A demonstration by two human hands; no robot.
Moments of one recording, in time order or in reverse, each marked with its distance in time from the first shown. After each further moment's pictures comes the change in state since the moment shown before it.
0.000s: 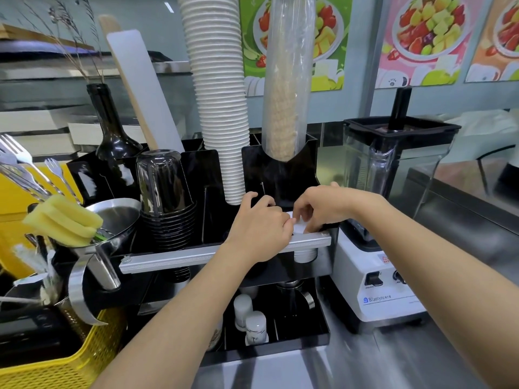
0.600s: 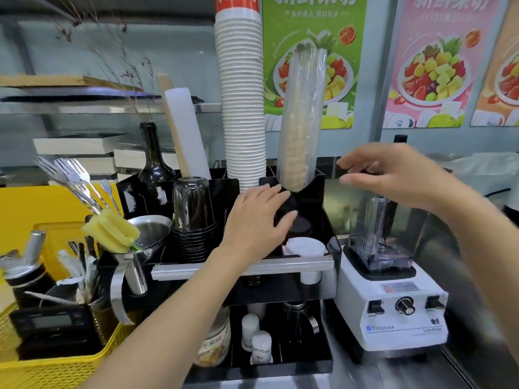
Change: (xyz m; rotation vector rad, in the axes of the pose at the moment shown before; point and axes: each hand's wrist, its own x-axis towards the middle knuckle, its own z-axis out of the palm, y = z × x) left_hand -0.014 -0.010 -0.059 -0.181 0.420 -0.082; right_hand -0.112 -0.018 -0.089 0.327 0.643 -0.122
